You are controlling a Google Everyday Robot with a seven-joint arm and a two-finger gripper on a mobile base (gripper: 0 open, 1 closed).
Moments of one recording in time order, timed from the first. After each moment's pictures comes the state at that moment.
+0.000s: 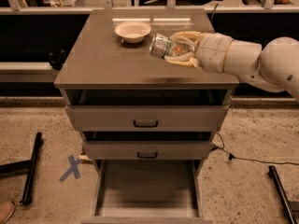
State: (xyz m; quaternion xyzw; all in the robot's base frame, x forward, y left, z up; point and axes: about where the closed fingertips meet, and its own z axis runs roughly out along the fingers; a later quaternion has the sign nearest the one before) arm 0.639 -0.080 0.943 -0.59 0.45 0.02 0.67
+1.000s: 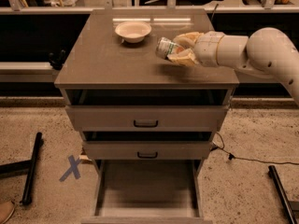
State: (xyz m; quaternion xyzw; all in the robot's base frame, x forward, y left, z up) arm 0.706 -0.096 0.902 -0.55 0.57 0.05 0.61
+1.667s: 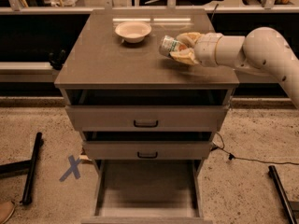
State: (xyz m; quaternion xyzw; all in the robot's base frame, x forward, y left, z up) arm 0.726 -0.101 0.884 -0.54 0.59 0.07 0.59
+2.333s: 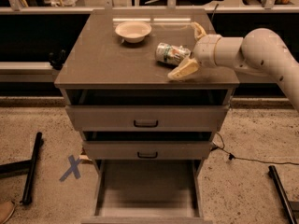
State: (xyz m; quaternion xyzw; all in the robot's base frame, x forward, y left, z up) arm 0.732 -0.105 0.874 -0.53 0.61 0.07 0.59
